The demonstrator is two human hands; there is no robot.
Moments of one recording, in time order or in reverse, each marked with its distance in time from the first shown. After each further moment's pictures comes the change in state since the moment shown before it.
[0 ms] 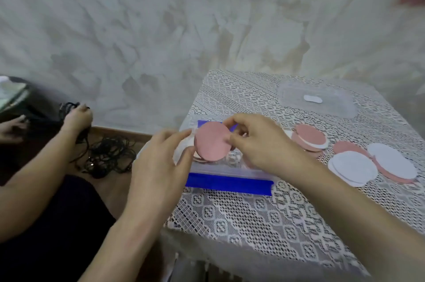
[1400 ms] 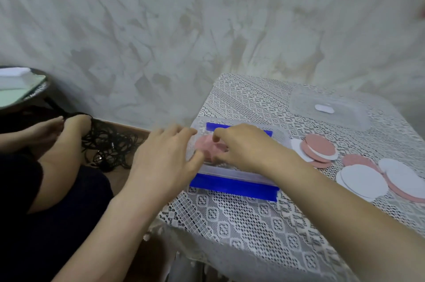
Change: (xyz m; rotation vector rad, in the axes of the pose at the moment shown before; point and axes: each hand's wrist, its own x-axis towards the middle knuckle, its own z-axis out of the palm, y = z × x) left_hand 0.021 -0.005 -0.009 0.394 -0.168 0.061; right_hand 0.037 -0.007 0.027 -0.690 -0.249 -0.197
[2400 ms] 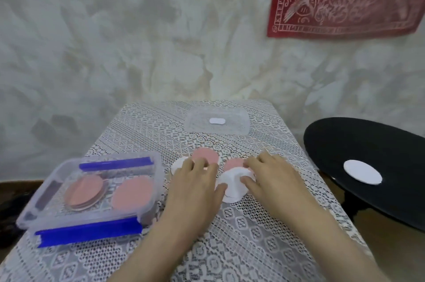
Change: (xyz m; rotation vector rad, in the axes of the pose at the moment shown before) left_hand 0.012 0.247 0.099 0.076 -0.041 0.491; right_hand -0.221 0.185 0.012 0.018 0.267 0.527
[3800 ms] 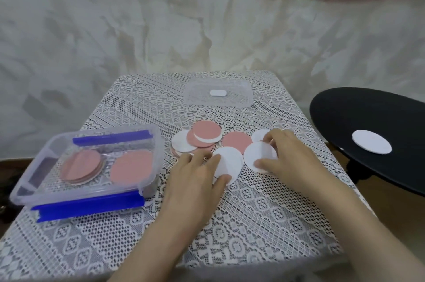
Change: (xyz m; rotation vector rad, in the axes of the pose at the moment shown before) left_hand -0.036 0.000 0.007 -0.184 -0.070 -0.063; right_hand -0.005 0.022 0.014 0.345 -0.155 0.286
